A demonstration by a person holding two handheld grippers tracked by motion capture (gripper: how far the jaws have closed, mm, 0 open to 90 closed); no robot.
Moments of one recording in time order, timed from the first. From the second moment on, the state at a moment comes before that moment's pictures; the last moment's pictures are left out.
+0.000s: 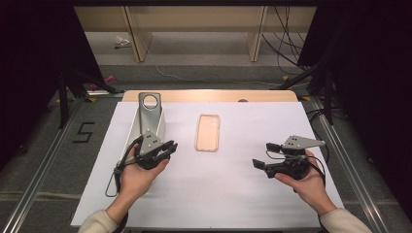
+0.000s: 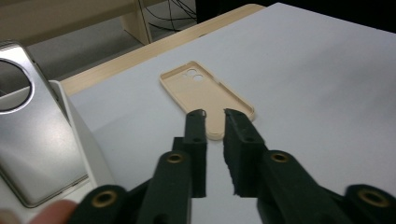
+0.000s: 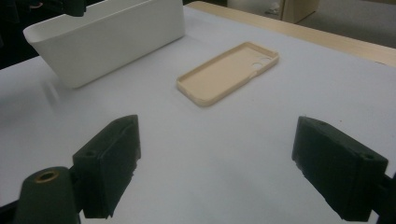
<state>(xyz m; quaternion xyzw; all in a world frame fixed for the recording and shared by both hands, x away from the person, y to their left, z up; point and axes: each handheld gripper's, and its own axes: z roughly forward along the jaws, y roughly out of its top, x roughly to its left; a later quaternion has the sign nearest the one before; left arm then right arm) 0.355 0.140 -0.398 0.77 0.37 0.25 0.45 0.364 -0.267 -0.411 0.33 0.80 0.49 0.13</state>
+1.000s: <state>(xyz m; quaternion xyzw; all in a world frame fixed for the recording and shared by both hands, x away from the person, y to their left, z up) 0.382 0.082 -0.414 0.81 0.36 0.21 0.42 0.364 -0.267 -0.412 0.34 0.79 0.49 0.13</state>
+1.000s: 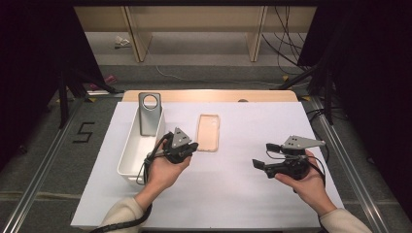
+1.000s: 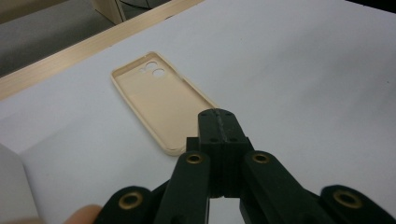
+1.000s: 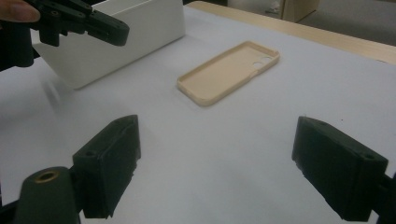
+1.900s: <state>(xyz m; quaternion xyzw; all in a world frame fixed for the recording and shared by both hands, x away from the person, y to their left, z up) 0.441 0.032 -0.445 0.92 0.19 0.26 0.22 0.364 -0.268 -0.411 0.34 0.79 0.49 0.13</state>
